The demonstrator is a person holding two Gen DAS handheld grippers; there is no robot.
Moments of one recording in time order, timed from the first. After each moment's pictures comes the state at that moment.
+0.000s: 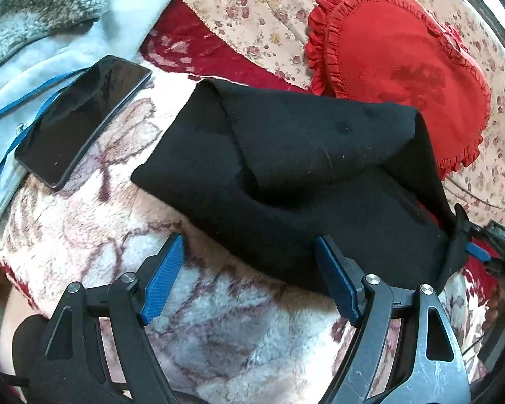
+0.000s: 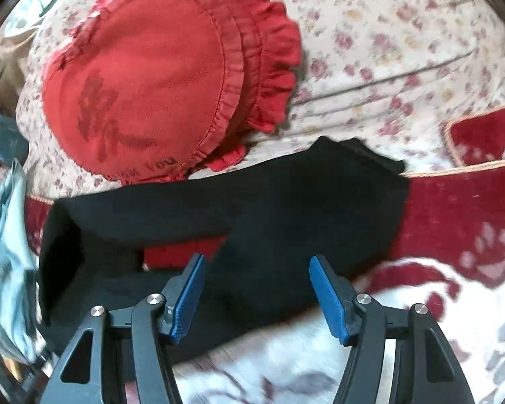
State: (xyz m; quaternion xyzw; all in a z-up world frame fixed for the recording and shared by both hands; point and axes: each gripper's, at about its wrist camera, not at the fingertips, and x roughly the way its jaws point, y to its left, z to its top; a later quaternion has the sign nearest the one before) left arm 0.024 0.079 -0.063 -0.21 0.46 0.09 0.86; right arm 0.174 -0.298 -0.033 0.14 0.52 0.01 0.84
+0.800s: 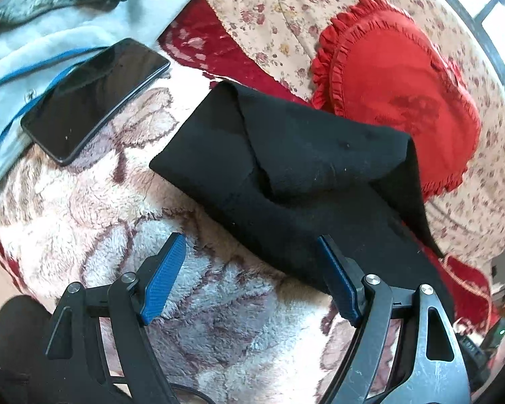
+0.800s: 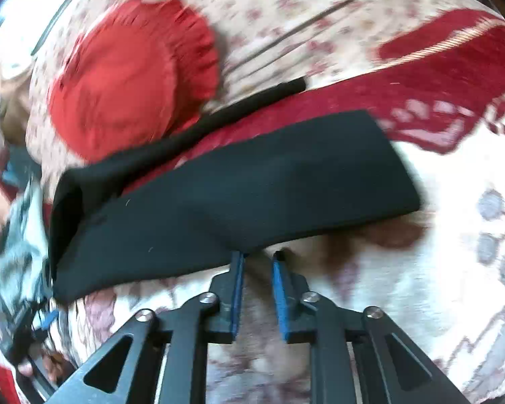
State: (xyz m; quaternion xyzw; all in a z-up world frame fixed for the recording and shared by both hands) left arm 0.006 0.100 -0.057 -0.29 0.44 0.08 0.85; right arm 0.025 -0.399 -0.061 0.24 0.47 0.01 0.85
